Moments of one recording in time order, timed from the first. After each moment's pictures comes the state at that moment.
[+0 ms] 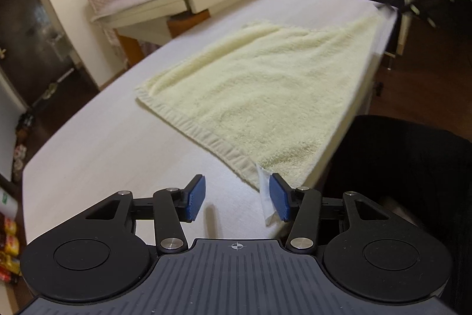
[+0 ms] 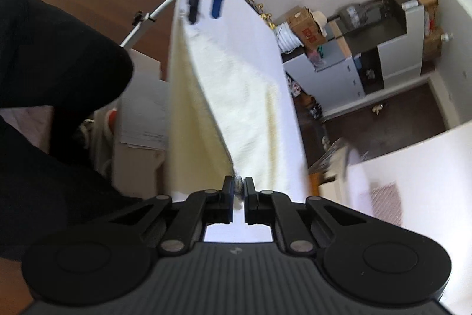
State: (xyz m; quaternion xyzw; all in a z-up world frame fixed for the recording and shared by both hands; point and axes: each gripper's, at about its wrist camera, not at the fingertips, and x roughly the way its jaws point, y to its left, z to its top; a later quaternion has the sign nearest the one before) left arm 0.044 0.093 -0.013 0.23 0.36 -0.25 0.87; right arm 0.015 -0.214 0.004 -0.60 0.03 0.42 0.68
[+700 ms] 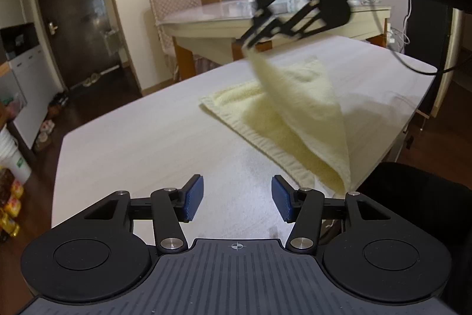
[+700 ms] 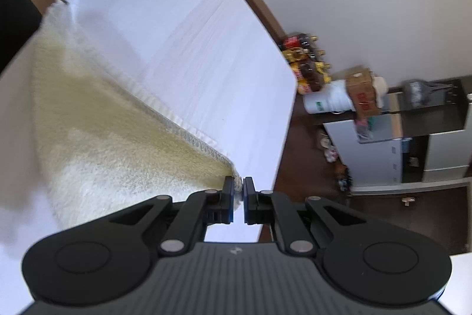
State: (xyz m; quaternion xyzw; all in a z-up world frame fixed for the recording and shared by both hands) left arm 0.036 0.144 -0.004 0.12 0.31 -0.17 0.93; right arm 0.184 0.011 -0.013 -0.67 -0.02 0.53 0.52
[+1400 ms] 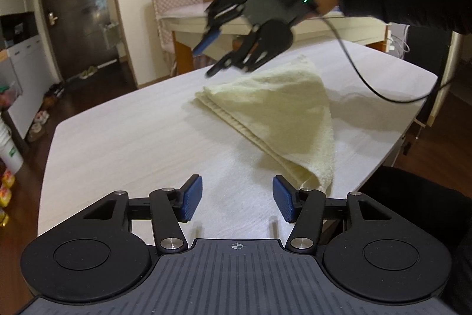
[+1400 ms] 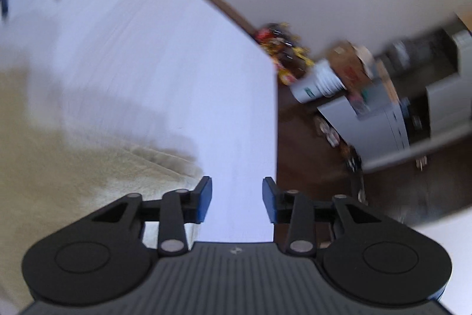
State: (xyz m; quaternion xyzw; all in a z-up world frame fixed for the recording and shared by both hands) left arm 0.028 0.146 -0.008 0.10 0.31 -0.16 0.93; right arm 0.237 0.044 -0.026 -0.56 0.04 0.52 0.64
